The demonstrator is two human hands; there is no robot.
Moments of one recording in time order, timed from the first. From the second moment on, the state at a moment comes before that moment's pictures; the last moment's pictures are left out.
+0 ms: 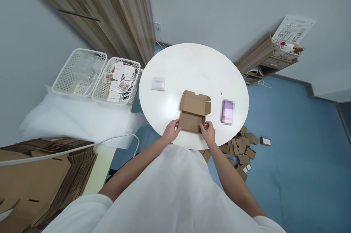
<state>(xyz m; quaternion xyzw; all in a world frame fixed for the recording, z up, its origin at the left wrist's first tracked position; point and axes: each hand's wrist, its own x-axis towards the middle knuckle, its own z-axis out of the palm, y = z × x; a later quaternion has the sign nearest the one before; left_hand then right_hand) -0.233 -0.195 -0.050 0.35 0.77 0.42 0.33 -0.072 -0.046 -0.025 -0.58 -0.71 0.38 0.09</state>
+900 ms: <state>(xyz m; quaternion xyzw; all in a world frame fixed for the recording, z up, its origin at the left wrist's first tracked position) -0.220 -0.156 -0.036 0.12 0.77 0.49 0.39 -0.059 -0.028 -0.029 -0.51 -0.67 0.53 0.08</state>
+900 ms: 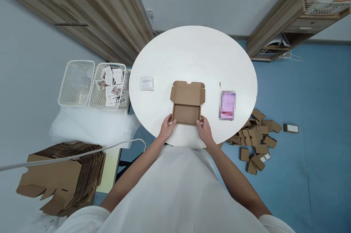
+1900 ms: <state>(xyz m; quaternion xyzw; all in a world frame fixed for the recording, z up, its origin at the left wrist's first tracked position) -0.469 -0.135 -0.049 0.15 0.84 0.45 0.27 -0.380 -0.036 -0.071 -0.51 -0.66 0.54 0.11</state>
